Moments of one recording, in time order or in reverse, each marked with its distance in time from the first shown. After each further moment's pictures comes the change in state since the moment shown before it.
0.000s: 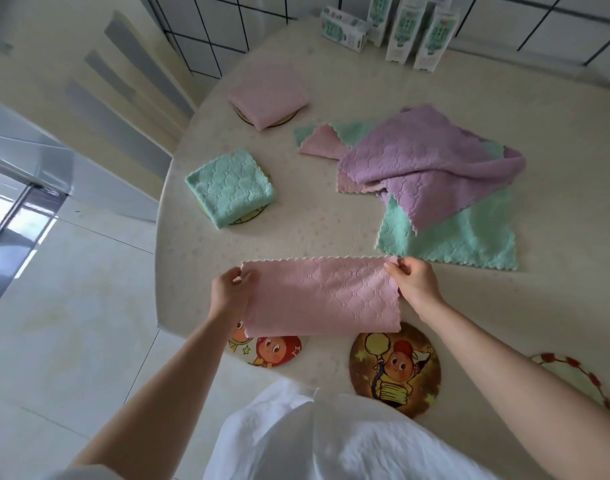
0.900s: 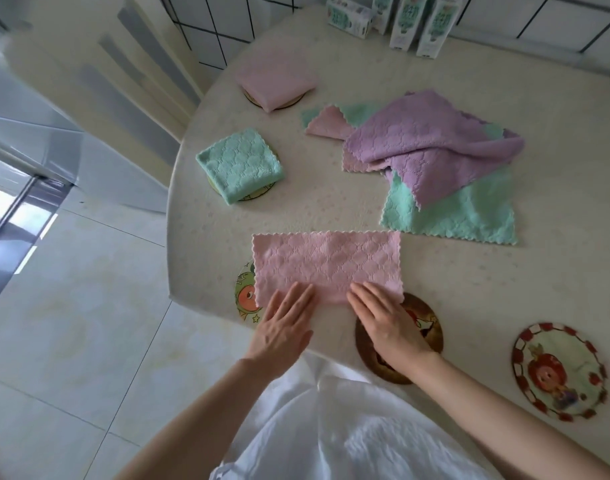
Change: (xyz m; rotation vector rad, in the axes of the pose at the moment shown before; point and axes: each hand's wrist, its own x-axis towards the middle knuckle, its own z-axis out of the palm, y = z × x) left_hand -0.085 -0.092 0.033 0.995 -0.210 1.059; right_hand -0.119 0.043 0.037 -0.880 -0.124 -0.923
